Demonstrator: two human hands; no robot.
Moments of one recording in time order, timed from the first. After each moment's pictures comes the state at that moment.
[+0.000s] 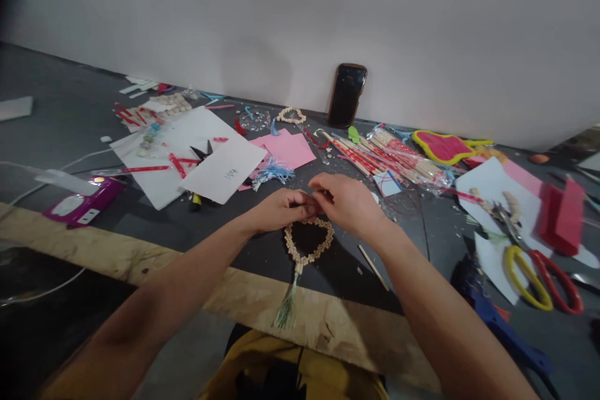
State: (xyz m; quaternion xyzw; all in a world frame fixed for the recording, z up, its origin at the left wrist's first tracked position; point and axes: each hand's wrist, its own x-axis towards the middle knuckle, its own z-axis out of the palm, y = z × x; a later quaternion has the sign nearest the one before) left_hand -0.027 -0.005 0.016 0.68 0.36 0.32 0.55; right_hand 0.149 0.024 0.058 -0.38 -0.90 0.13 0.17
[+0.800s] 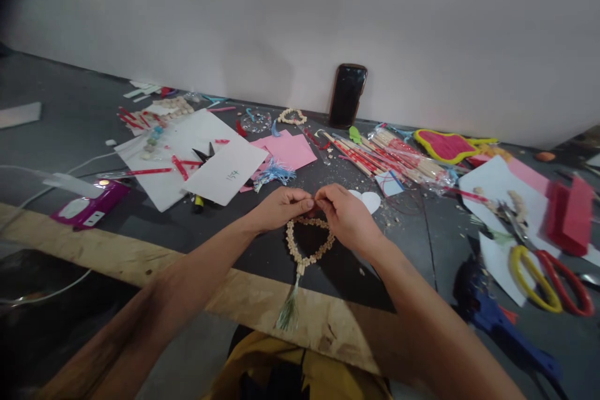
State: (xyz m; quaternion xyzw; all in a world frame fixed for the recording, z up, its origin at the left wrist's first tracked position) left_hand -0.030 -0.003 0.005 0.66 0.40 0.35 0.52; right_hand 0.150 0.008 0.035 -0.39 -0.87 0.20 0.23
